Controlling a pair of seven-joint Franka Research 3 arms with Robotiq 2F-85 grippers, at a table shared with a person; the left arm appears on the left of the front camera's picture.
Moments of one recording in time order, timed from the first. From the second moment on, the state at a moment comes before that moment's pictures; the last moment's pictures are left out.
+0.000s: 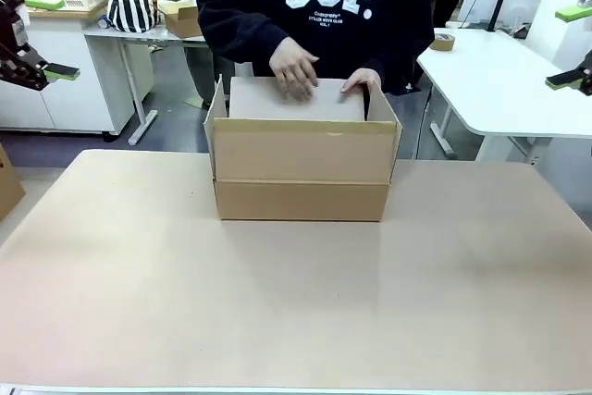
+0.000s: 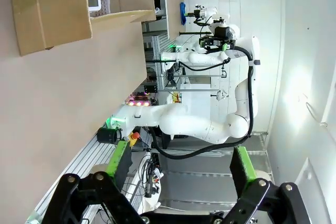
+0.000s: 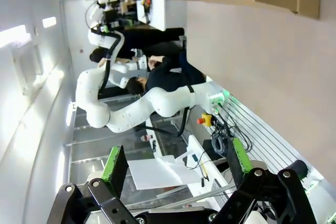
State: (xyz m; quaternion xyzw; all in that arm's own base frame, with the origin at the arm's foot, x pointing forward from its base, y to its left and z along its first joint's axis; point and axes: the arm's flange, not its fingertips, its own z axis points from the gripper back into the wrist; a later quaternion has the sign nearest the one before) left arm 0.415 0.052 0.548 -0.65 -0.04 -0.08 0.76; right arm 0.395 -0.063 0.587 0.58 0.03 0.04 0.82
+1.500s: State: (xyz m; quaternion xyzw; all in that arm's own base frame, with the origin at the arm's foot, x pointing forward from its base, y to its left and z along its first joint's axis) left arm 0.415 0.052 0.548 -0.65 -0.04 -0.08 0.76; right arm 0.395 -0.063 0.587 0.58 0.03 0.04 0.82
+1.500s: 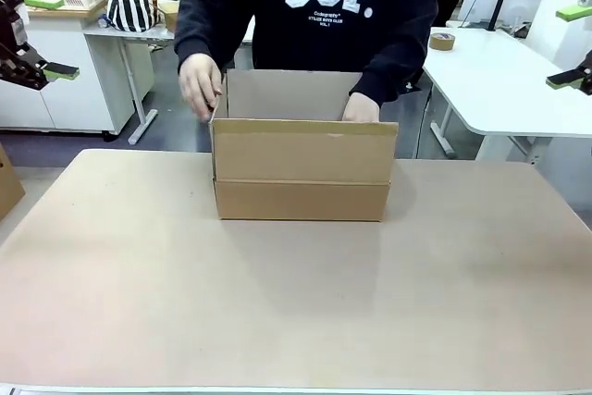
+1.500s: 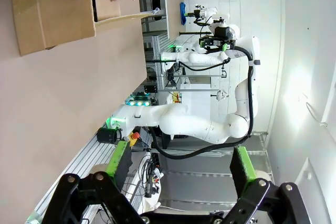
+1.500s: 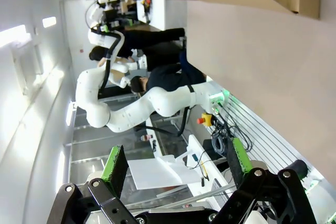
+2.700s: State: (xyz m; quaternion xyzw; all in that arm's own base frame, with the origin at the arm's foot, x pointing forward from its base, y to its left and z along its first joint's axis) left arm 0.415 0.052 0.548 -0.65 -0.04 -0.08 0.76; right arm 0.395 -0.063 0.587 0.58 0.03 0.04 0.82
